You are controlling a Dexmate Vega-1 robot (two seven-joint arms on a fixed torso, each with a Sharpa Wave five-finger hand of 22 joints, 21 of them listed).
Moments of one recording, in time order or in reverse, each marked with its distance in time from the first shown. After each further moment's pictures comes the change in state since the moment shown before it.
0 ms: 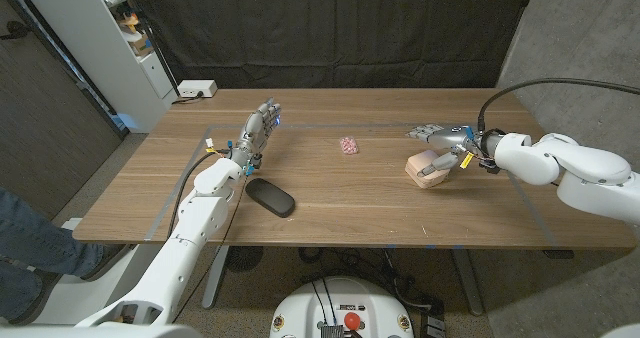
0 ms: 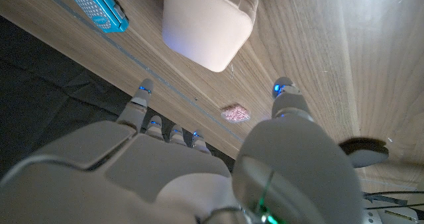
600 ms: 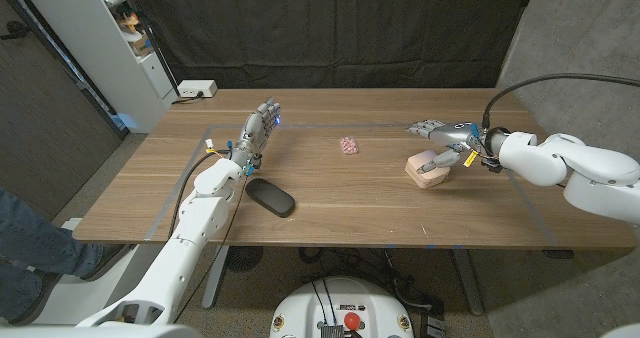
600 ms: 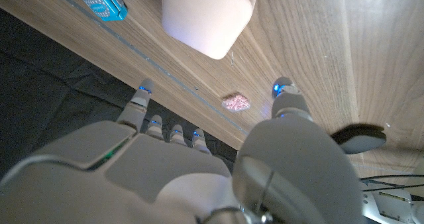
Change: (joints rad) left arm 0.000 -0.006 -0.004 0.010 -0.004 -0.015 -0.007; left_hand 0.000 0.000 0.000 0.000 0.000 -0.007 -0.004 0.000 0.000 0.000 0.000 0.000 0.000 0.000 0.000 0.000 0.000 0.000 0.000 0.000 0.000; right arm -0.069 -0.024 0.071 -0.032 0.038 -0.002 -0.050; right_hand -0.005 -0.005 0.004 -0.004 -0.004 0.003 0.011 0.000 0.000 0.002 -0.001 0.000 0.000 0.000 0.000 -0.004 0.000 0.000 0.000 0.000 0.000
